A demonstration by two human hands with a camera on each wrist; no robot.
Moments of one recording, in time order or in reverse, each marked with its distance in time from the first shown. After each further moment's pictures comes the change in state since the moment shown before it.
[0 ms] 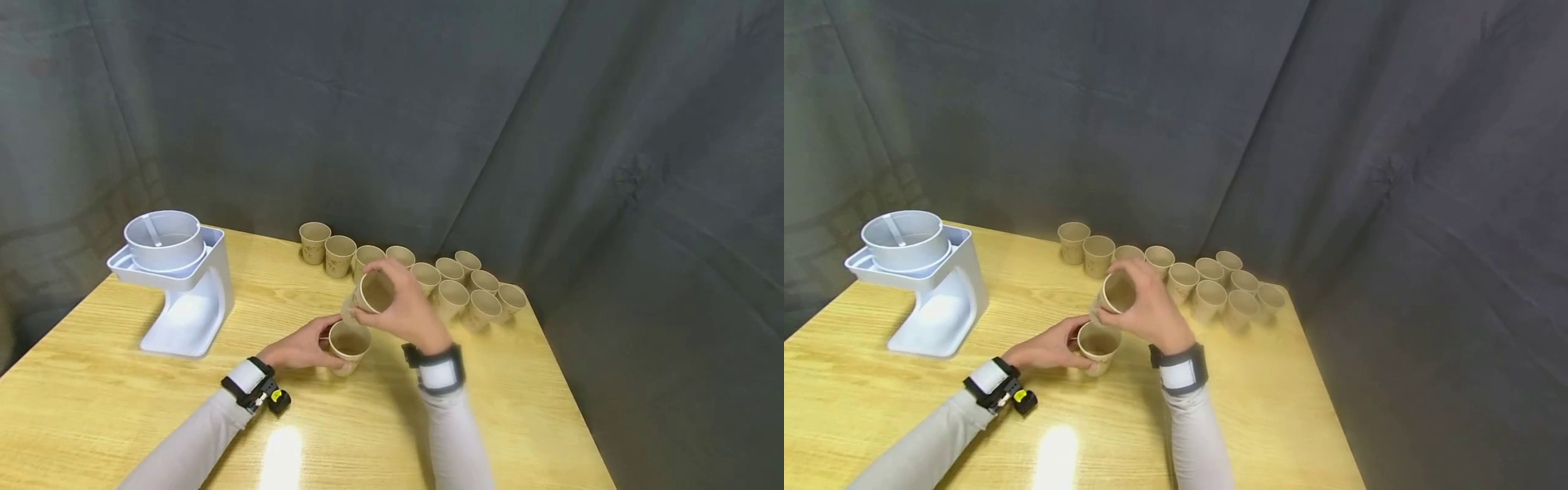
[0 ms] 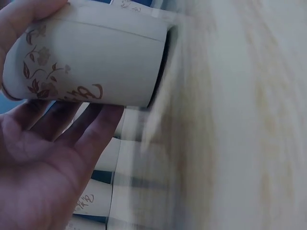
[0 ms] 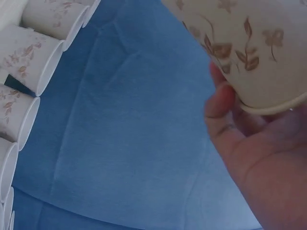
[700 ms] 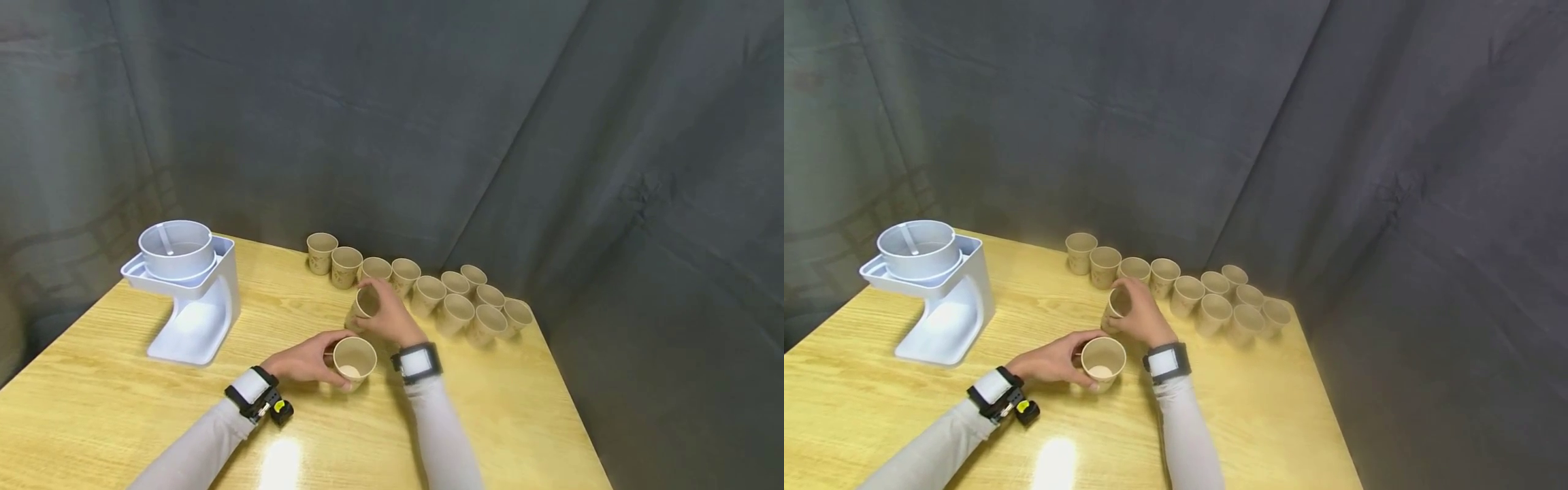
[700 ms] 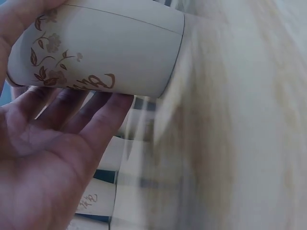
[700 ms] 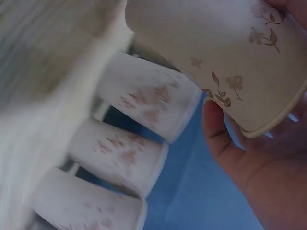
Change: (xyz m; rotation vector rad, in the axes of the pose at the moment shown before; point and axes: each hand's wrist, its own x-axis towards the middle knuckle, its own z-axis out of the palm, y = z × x) left_hand -0.003 0.000 0.001 0.012 -0.056 -0.032; right_hand 0.014 0.083 0.068 -0.045 -0.121 0.125
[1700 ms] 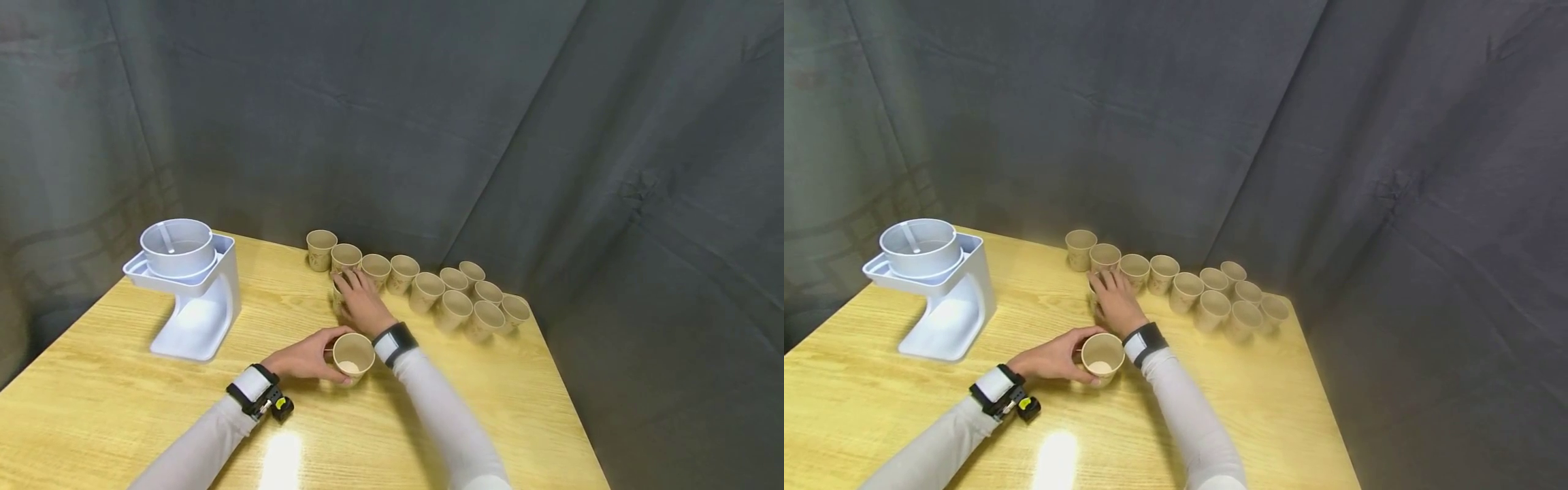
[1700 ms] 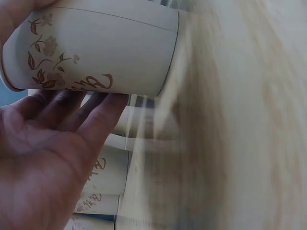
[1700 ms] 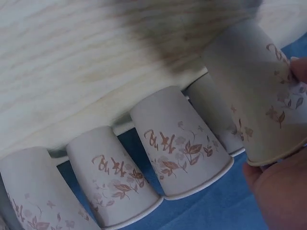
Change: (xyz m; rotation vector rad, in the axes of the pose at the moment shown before) left_hand 0.001 0.001 0.003 -0.014 0.001 0.054; right_hand 0.028 -0.006 0.039 -0.552 -0.138 -0.114
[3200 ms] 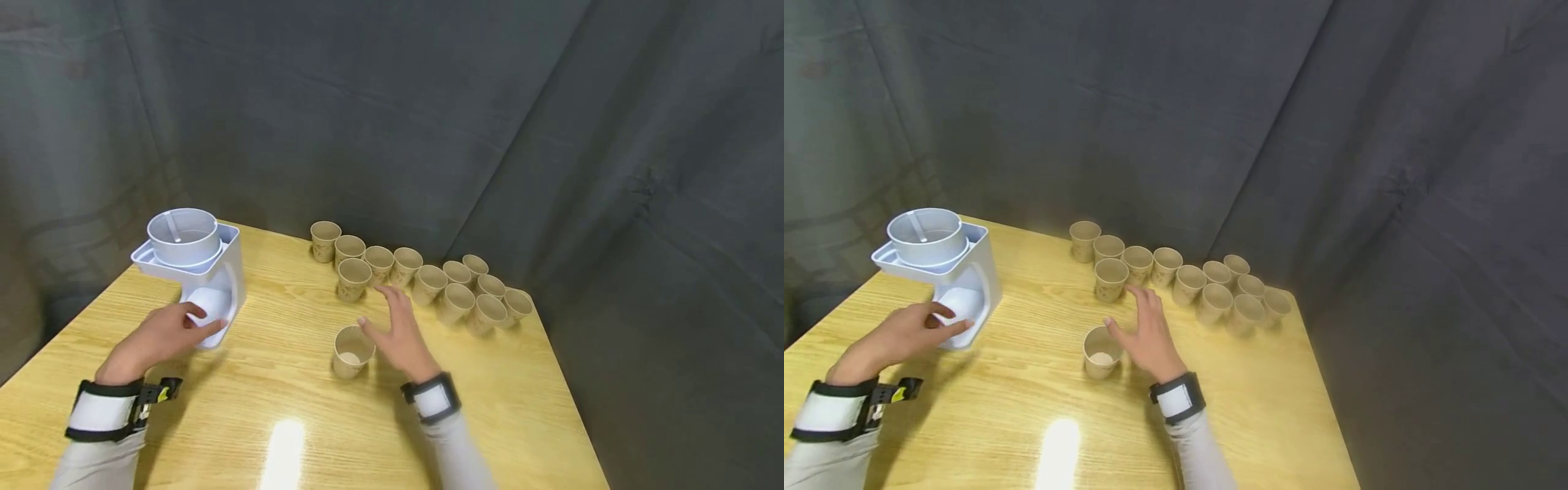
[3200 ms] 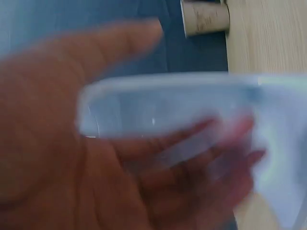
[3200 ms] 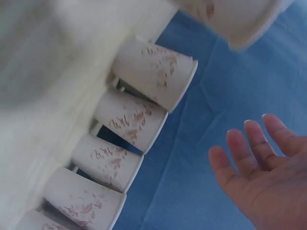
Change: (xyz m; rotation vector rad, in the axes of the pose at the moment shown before) left_hand -0.164 0.080 -0.092 0.645 0.515 -0.492; right_hand -0.102 -0.028 -0.069 0.615 0.178 0.311
